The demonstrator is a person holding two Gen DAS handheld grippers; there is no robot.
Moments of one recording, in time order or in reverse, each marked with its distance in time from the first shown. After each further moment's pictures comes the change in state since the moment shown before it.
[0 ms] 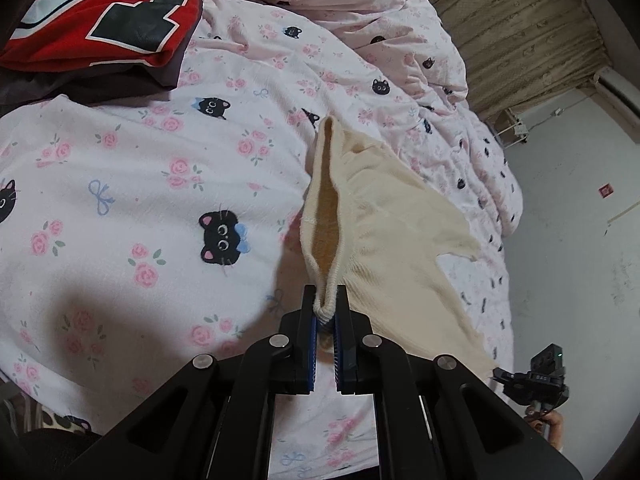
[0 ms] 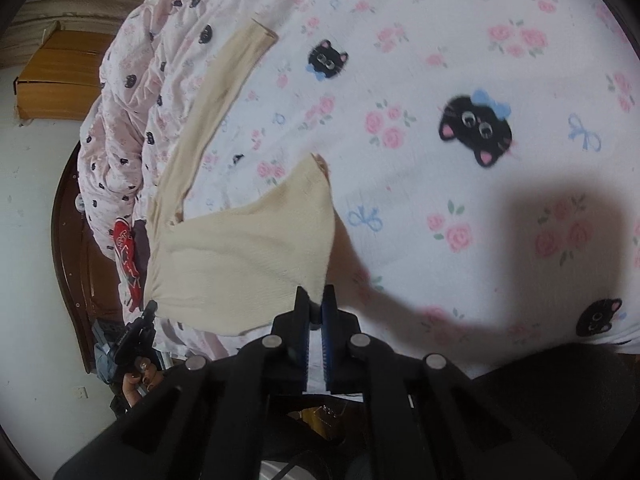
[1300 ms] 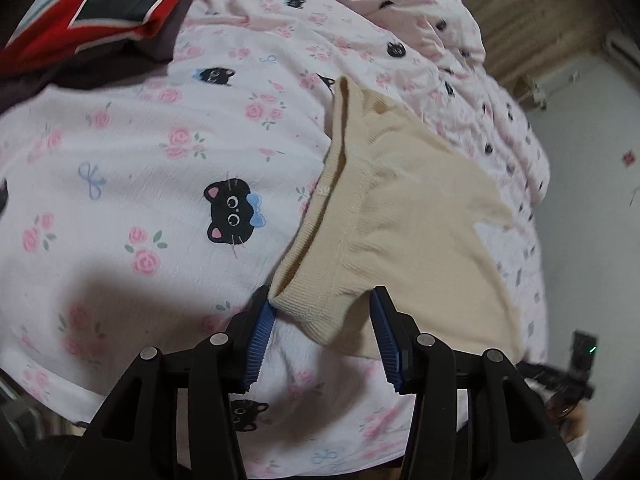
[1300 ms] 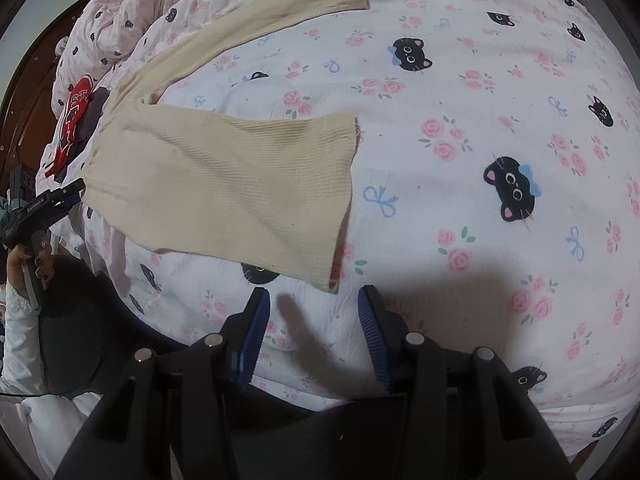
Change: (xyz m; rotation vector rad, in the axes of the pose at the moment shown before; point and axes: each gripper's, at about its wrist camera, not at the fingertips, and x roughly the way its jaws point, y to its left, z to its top) left arm 0.022 0.010 -0.011 0.041 0.081 0.086; right arm 0.019 0.029 -0.034 -0.503 0.074 -0.362
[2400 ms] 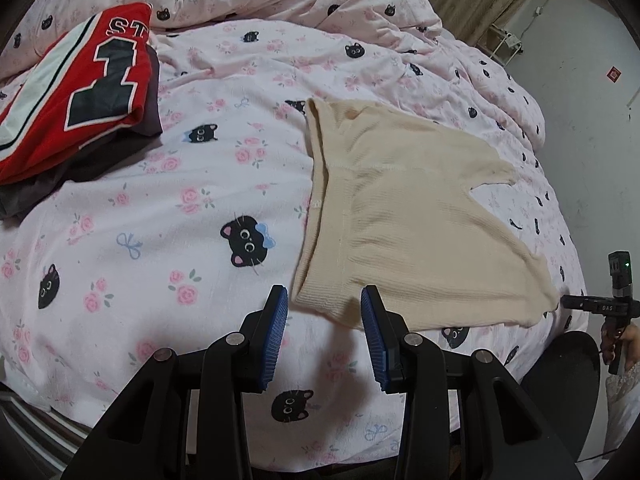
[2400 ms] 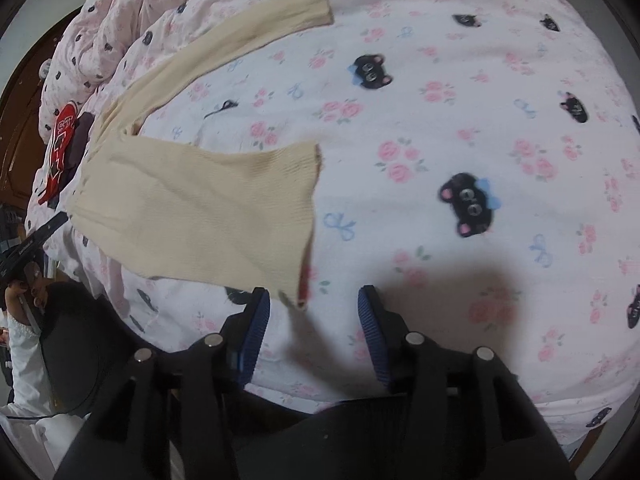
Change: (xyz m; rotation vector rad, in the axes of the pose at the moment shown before) left arm -0.020 -0.029 -0.001 0.309 -0.011 0.151; right arm -0.018 -0.016 0.013 0.073 -0.024 -0.040
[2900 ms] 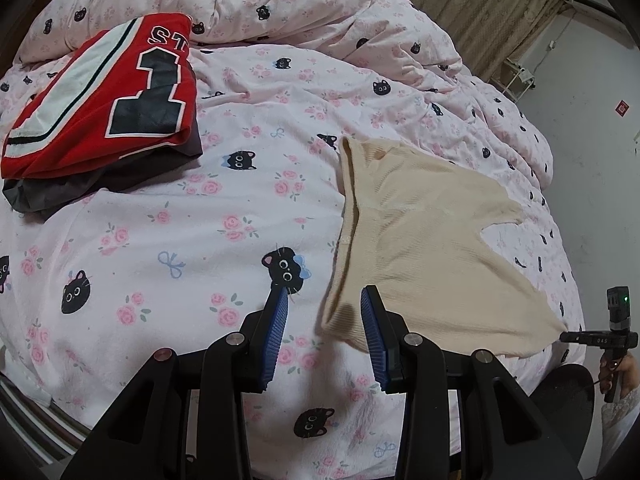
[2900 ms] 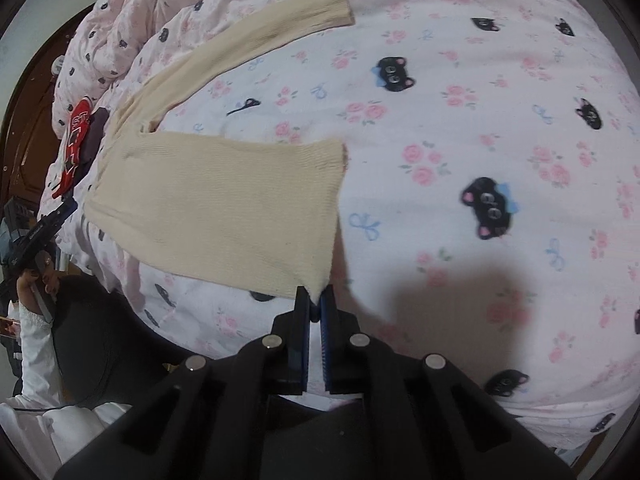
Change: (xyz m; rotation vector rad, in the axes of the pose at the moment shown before) left arm -0.016 0.020 0.006 -0.071 -0.101 0.003; right arm -0.001 0.005 0.001 -0.018 0.022 0.048
